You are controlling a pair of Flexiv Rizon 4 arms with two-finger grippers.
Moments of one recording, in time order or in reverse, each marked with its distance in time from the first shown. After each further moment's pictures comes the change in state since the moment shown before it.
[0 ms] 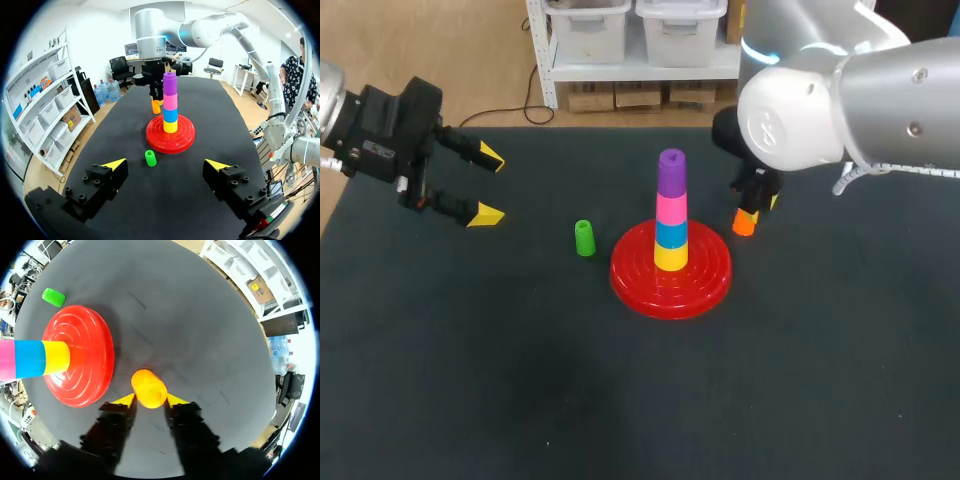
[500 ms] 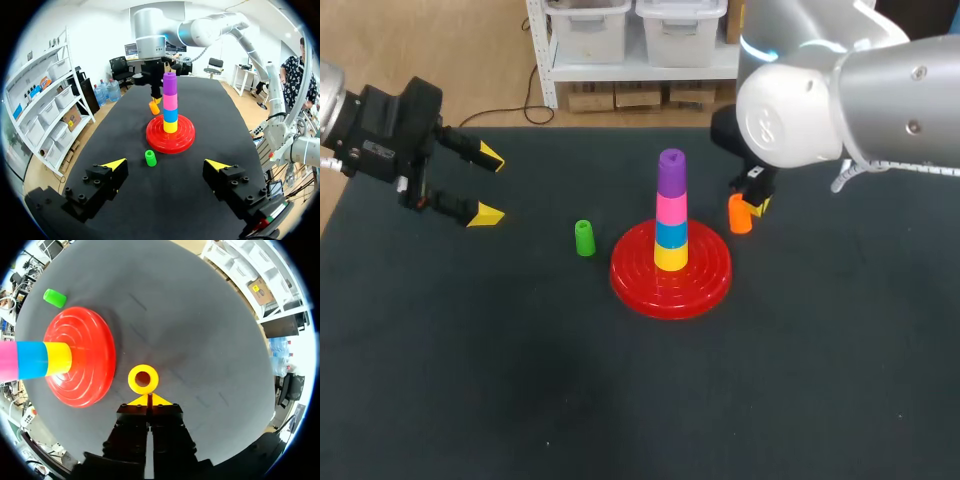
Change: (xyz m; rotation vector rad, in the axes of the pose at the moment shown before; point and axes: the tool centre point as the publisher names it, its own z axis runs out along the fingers) left arm 0.000 0.000 0.000 0.000 0.000 0.000; right arm -0.003 0.001 -0.004 0.001 -0.004 -0.008
